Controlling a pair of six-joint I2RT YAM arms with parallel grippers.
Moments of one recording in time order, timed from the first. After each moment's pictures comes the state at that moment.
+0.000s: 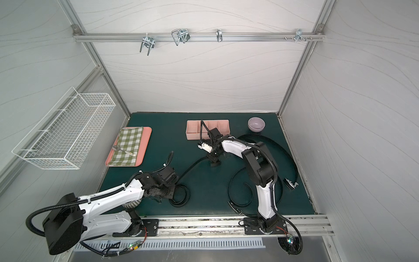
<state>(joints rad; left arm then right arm) -0.78 1.17 0.59 -0.75 -0.08 -0.65 0.61 1.99 1.37 -0.61 -0.28 -0.44</state>
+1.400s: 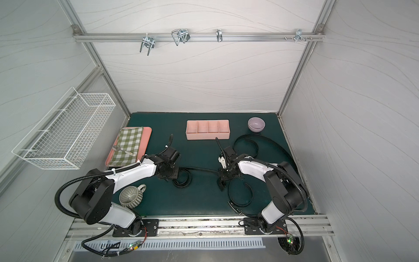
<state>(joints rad) -0.53 1.50 0.82 -0.65 -0.06 -0.48 0.59 1.56 0.80 -0.53 -0.29 0.33</state>
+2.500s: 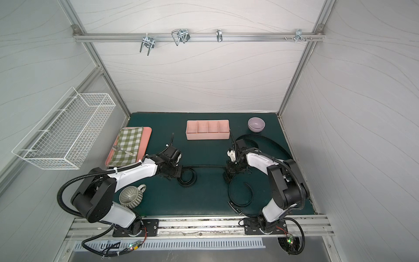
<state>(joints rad) -0.53 1.52 0.82 -0.57 0.02 -0.45 0.39 1.60 0.87 -0.59 -0.40 0.26</state>
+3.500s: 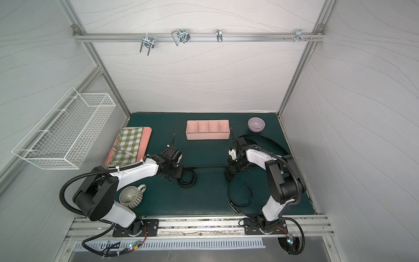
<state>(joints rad) -0.54 1.54 0.82 -0.56 0.02 -0.45 0.36 1.66 0.93 -0.64 -0.40 0.25</state>
